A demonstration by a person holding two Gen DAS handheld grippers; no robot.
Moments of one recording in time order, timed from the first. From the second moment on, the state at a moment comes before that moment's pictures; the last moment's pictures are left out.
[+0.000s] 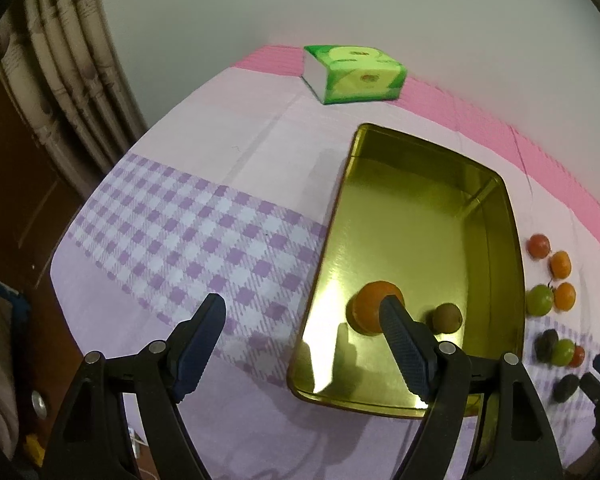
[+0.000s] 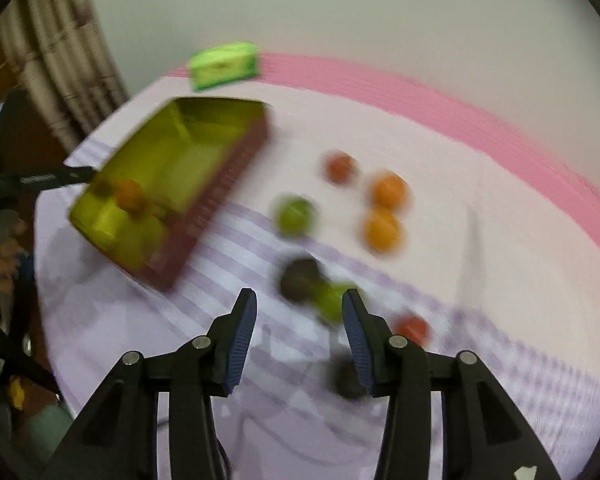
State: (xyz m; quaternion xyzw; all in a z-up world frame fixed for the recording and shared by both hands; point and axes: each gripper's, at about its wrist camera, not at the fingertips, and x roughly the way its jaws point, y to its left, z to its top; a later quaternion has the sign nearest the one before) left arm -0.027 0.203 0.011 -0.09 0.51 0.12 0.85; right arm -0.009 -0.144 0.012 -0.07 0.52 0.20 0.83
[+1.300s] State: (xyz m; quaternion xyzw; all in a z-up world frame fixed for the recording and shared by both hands) left arm -0.017 -0.043 -0.018 0.06 0.55 -0.13 0.82; right arm -0.015 -0.247 -0.049 -0.02 0.55 0.11 0.83
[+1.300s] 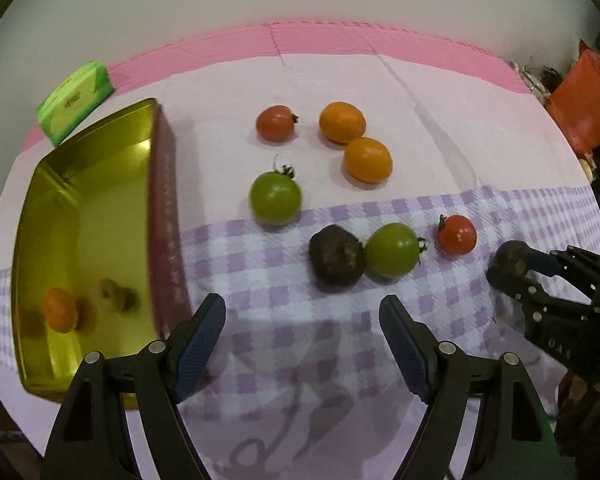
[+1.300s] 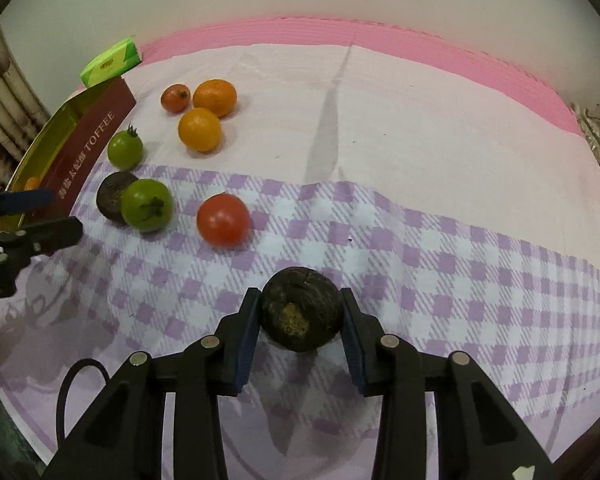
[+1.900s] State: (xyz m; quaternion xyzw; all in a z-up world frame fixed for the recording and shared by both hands) left arm 0.010 -0.061 -0.039 0.04 0.57 -0.17 0.80; right arm -0.011 -0.244 -0.051 -0.03 0.55 0.11 0.82
